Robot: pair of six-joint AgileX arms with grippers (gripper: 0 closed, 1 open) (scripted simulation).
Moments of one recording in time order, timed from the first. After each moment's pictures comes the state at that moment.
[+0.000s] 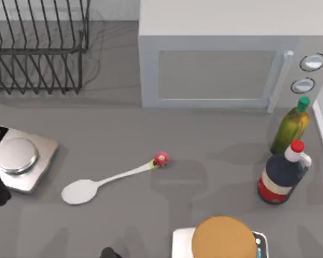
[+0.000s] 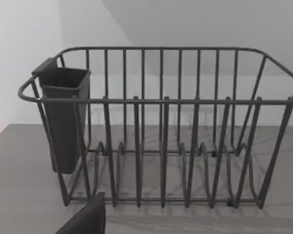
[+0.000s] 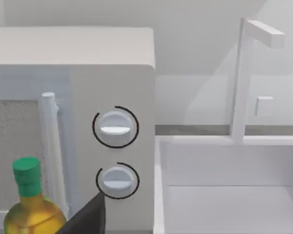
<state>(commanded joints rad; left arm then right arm) 0.00 0.00 0.00 0.00 0.00 0.00 0.00 0.00 0.00 0.00 0.00 0.00</state>
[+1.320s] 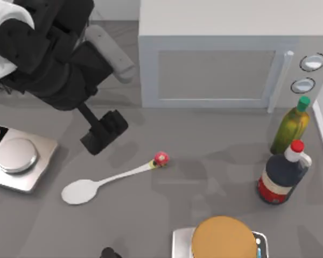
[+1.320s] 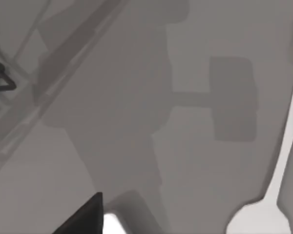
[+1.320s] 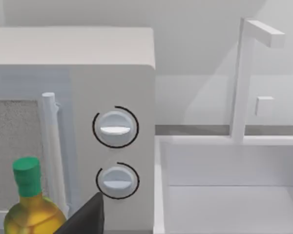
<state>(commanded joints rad) -0.49 1.53 1.23 -0.82 -0.02 0.47 0.00 0.00 0.00 0.00 0.00 0.00</state>
